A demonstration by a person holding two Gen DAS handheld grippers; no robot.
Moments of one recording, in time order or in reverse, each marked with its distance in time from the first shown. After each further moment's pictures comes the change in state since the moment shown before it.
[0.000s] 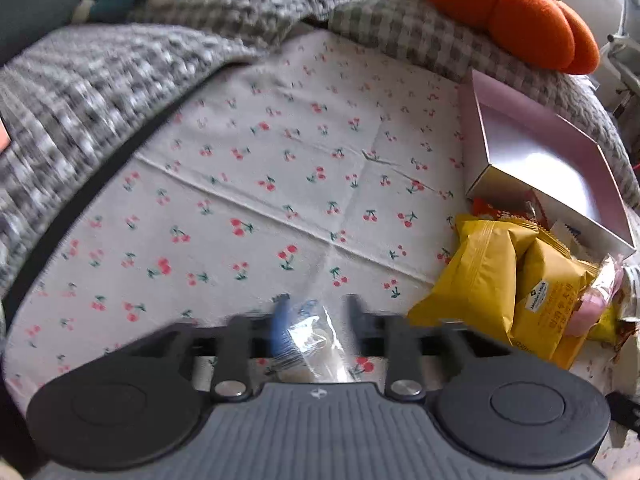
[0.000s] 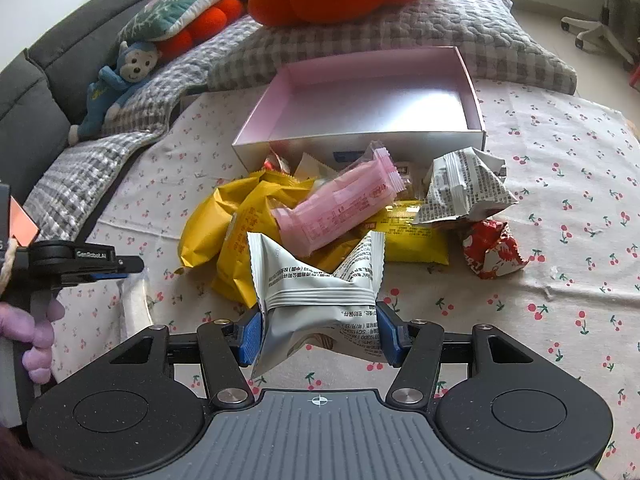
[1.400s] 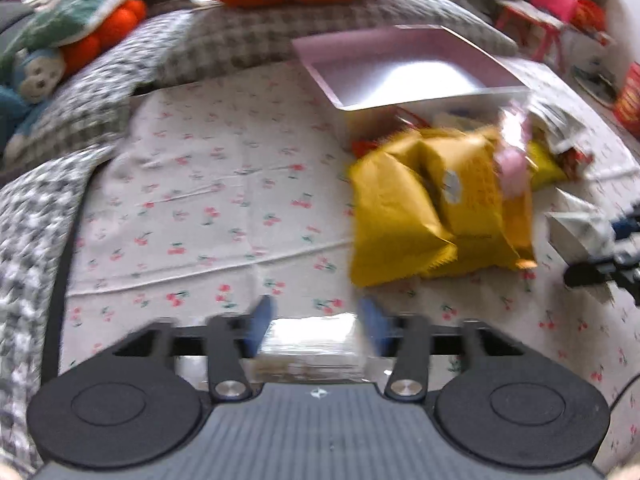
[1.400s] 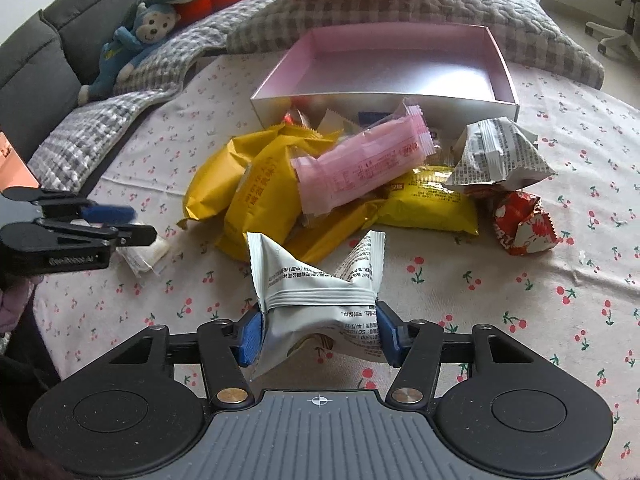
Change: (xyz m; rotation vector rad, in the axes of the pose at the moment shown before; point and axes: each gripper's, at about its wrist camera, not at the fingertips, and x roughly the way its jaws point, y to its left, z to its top) left arm -0.016 -0.015 -0.017 0.582 -0.034 -0.155; right arm 0.021 0.010 -0.018 -0.076 0.058 0.009
